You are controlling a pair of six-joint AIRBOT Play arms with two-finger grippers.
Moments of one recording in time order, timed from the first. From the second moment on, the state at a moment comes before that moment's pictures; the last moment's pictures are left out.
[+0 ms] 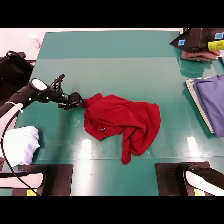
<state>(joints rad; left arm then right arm) -0.07 -1.45 1.01 0.86 -0.93 -1.43 0.05 -1.13 1.70 -0.99 1.34 1.43</state>
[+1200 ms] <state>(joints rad) -0.10 -1.40 1.25 0.93 -0.89 -1.39 -0.07 -1.21 0.63 -0.86 1.00 1.39</state>
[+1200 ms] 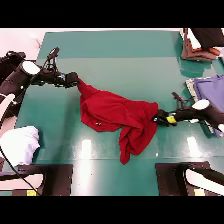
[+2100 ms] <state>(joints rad) 0.02 -0.87 2.20 1.21 -0.93 -1.40 -0.23 -0.64 1.60 -1.08 1.29 1.47</state>
